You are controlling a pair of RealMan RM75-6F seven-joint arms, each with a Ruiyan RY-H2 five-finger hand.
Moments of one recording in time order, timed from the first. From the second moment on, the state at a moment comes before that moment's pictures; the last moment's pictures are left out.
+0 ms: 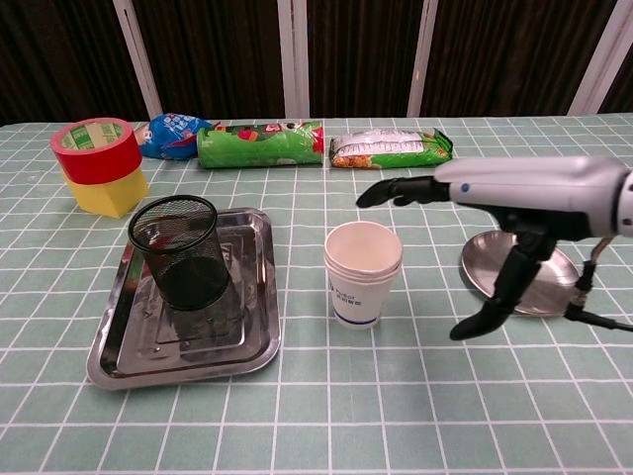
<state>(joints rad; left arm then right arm) -0.16 -1.29 0.02 -1.60 1.48 1.73 0.20 0.66 -1.25 0.16 -2.03 -1.14 0.80 -0.37</state>
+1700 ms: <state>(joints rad) -0.10 -1.28 -0.09 -1.59 1.48 1.68 0.15 0.75 -1.24 0.18 -1.88 -1.06 0.98 -0.35</state>
